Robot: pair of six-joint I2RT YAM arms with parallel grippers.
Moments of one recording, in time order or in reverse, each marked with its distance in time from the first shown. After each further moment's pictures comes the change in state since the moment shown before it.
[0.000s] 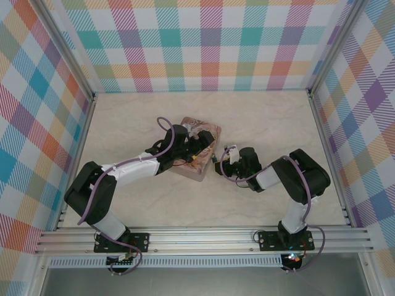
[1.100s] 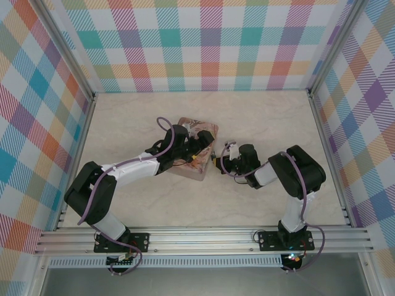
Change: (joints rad) left arm 0.000 0.000 -0.003 0.004 -0.007 -0.004; right arm -0.019 0.058 0.061 0.024 -0.030 0.095
